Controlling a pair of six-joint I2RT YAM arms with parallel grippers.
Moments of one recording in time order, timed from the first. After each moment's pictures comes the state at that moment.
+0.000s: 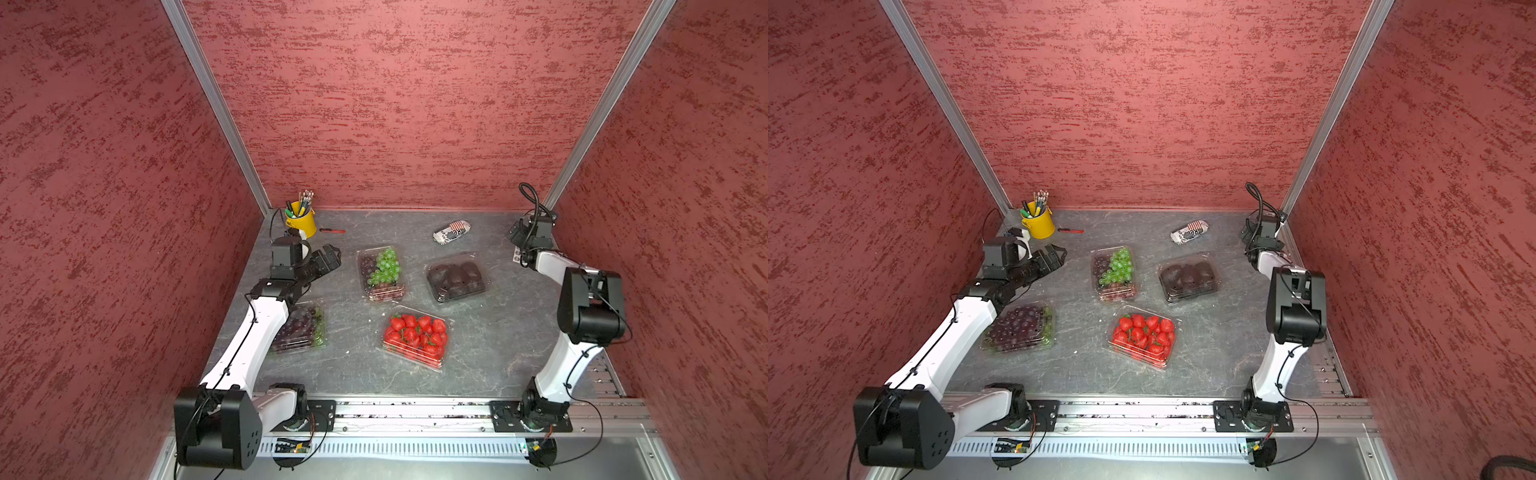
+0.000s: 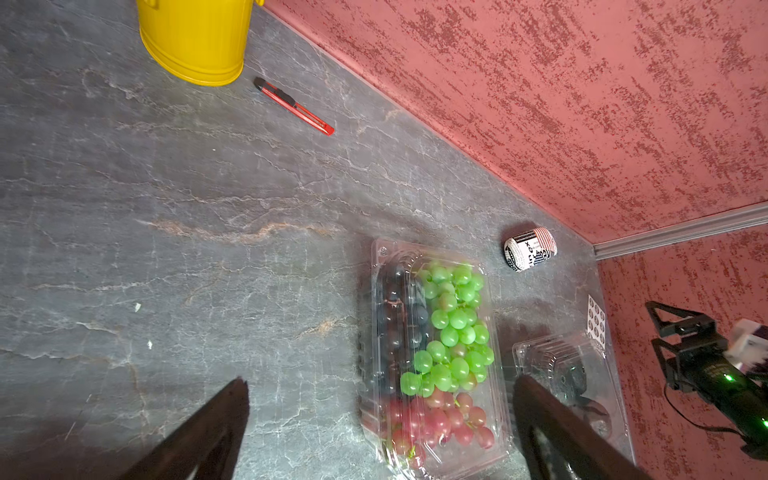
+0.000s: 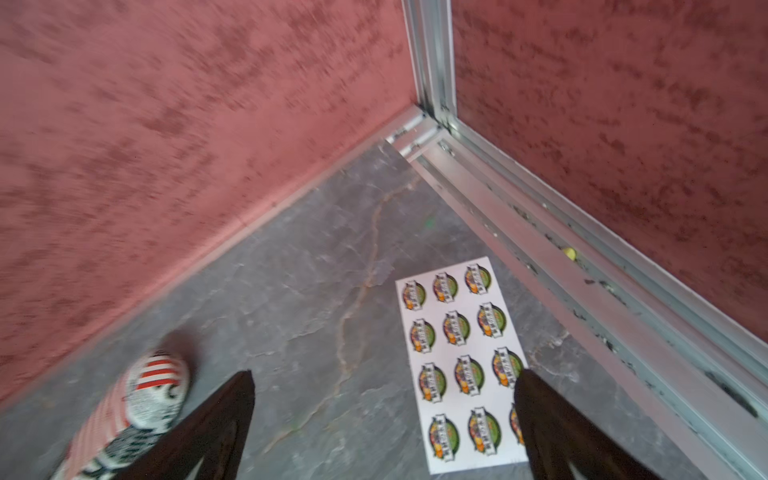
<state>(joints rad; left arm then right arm) -0.05 1.16 0.89 -0.35 0.21 -0.57 -0.18 1.96 1.27 0.08 0.18 0.49</state>
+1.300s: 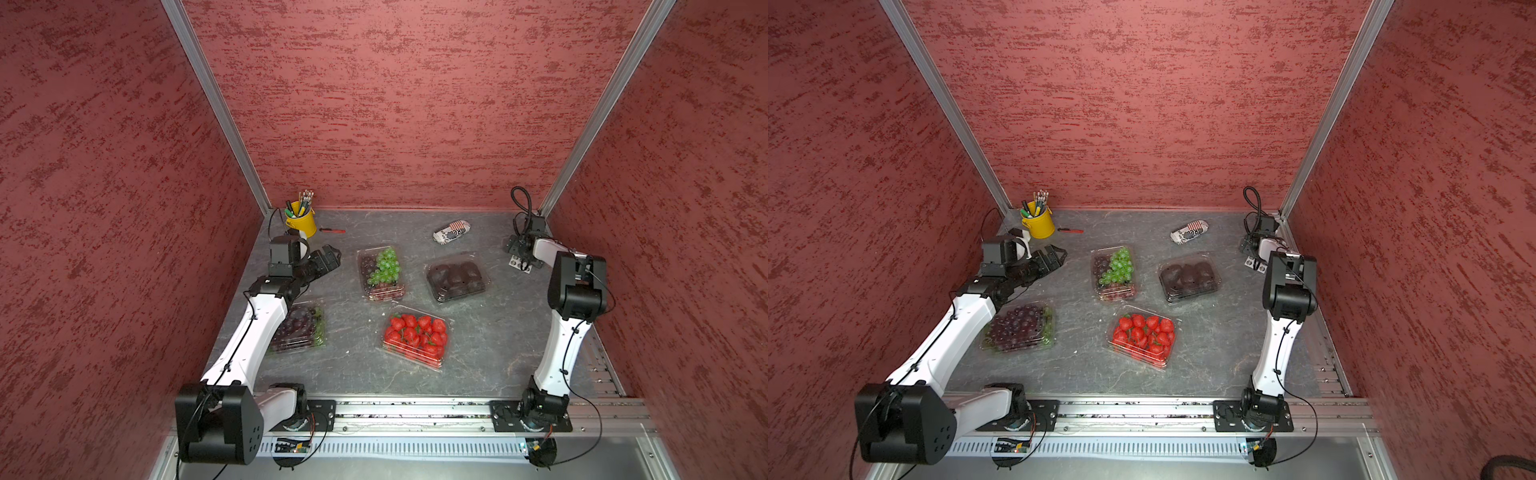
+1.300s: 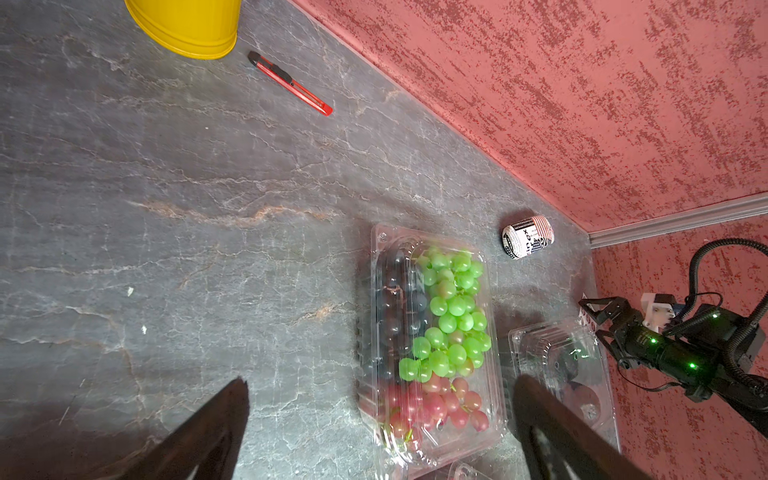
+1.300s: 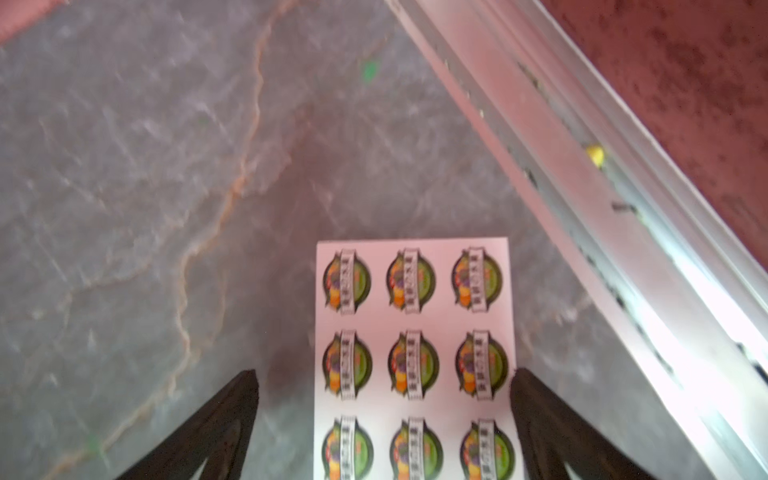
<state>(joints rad) -0.03 1.17 0.90 -0.39 0.27 -0.57 -0.20 2.16 1.51 -0.33 0.16 0.38</state>
